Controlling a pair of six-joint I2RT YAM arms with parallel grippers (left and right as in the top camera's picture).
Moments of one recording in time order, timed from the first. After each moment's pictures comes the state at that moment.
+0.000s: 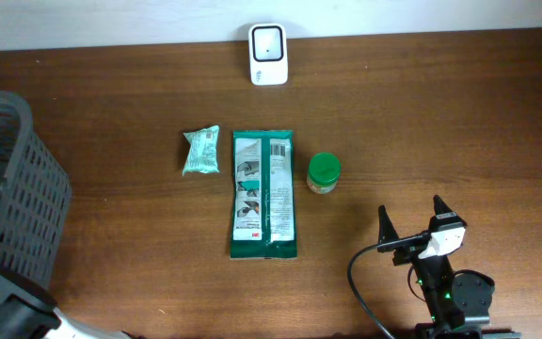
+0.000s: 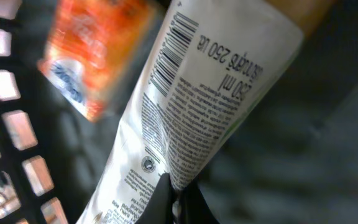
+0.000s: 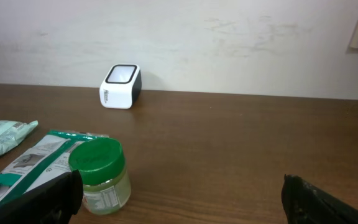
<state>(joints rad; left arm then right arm) 0.88 1.91 1.39 -0.94 -0.37 -0.25 -0.03 0.01 0.01 -0.06 -0.19 0.03</state>
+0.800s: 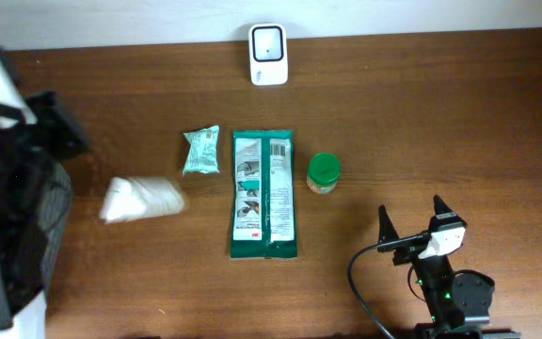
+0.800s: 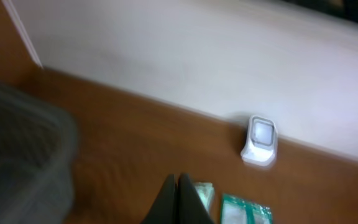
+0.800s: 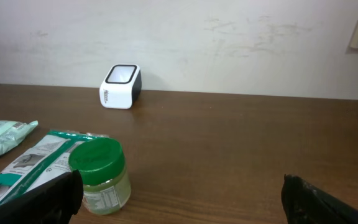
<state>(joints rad) 0.07 1.19 1.78 -1.01 -0.05 -0.25 -0.03 0.01 0.01 -0.06 -0.19 0.03</state>
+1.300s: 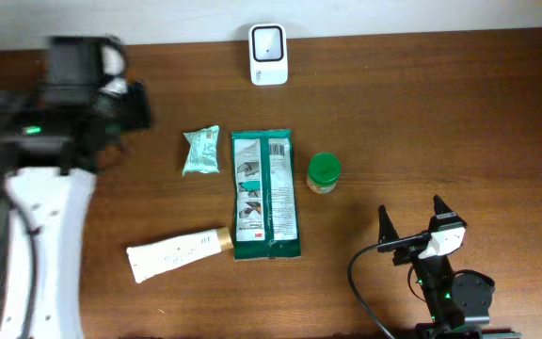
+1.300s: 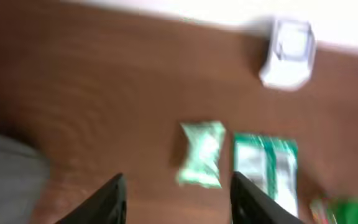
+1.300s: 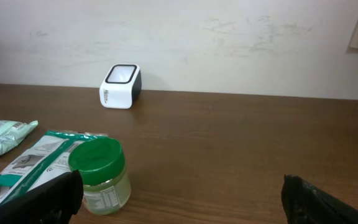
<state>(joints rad) -0.07 1.52 1.76 -1.09 -0.04 -0.20 -0.03 0.01 0.01 -0.06 -0.19 0.03</state>
